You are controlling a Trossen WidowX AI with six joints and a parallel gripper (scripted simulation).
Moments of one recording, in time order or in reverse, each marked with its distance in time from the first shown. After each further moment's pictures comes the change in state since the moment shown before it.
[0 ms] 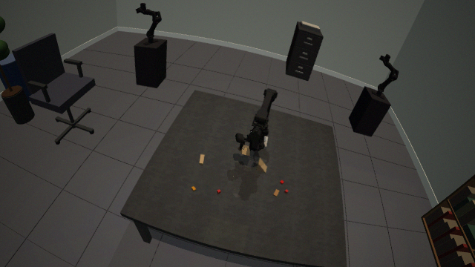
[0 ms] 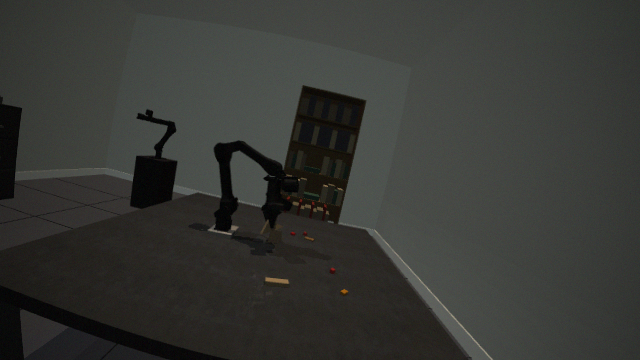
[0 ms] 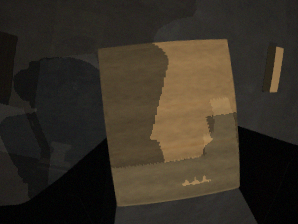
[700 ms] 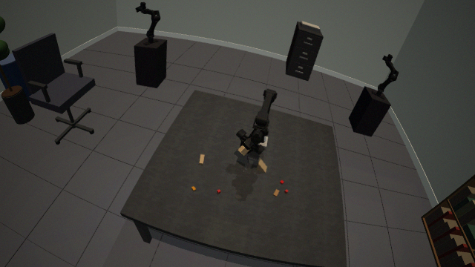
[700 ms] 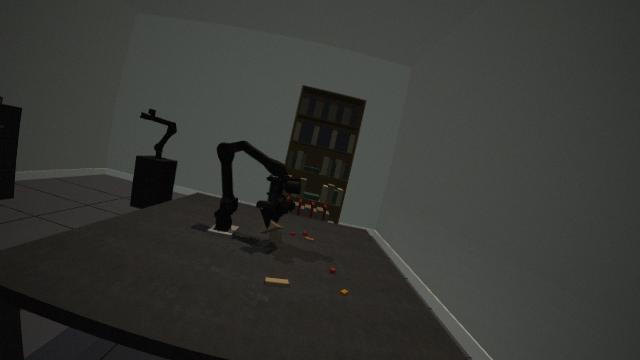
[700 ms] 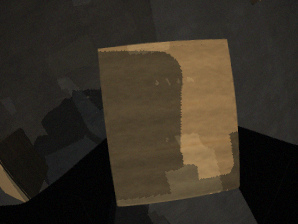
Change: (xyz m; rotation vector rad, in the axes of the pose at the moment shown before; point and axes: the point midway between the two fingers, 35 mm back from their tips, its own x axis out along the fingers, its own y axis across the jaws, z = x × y) arm 0.000 0.000 0.002 0.683 0.055 -0.034
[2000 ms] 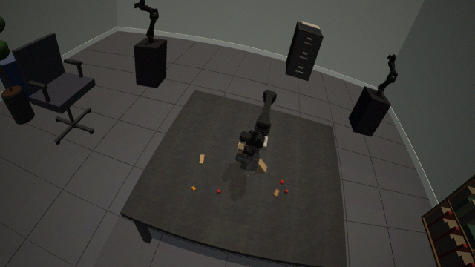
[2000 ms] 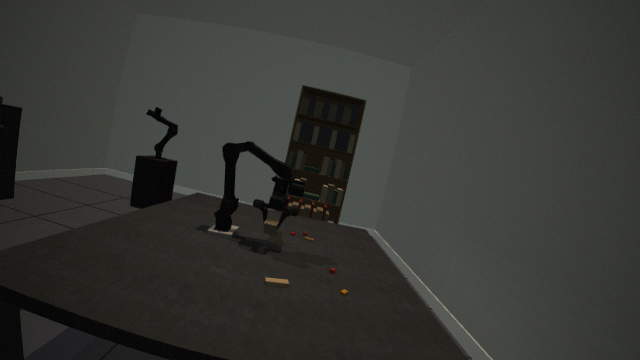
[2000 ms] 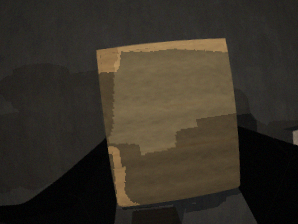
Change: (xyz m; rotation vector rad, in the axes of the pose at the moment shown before) arm -0.001 0.003 0.004 1.208 -0.008 -0.118
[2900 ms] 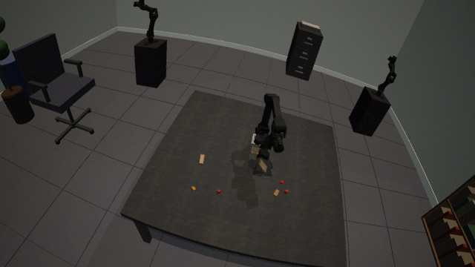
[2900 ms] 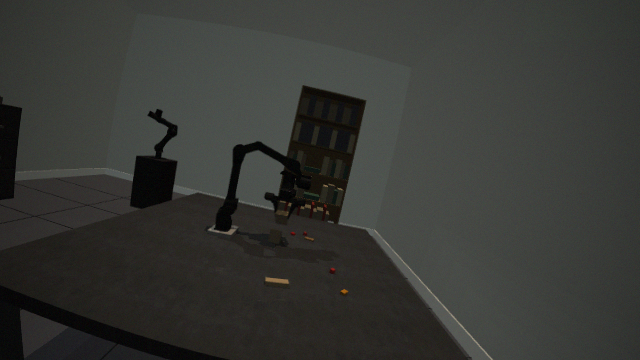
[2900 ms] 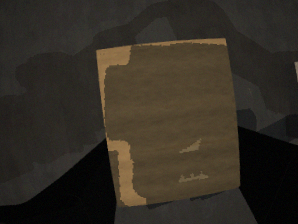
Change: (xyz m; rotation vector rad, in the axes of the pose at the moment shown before) arm -0.058 0.028 -0.070 0.021 0.031 0.041
